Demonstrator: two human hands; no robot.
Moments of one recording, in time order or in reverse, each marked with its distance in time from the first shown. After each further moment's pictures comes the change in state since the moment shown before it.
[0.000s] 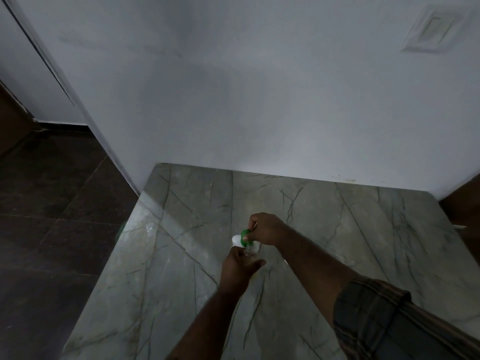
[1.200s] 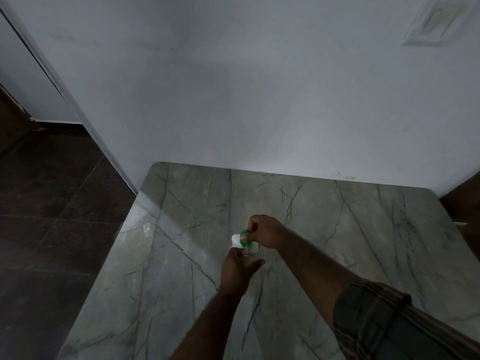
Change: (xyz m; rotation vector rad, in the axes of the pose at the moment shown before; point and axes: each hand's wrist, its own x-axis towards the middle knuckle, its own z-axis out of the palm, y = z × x) left_hand 0.002 0.000 0.008 0.049 0.031 0.003; right_hand 0.010 0.019 0.013 0.129 0.014 -0.005
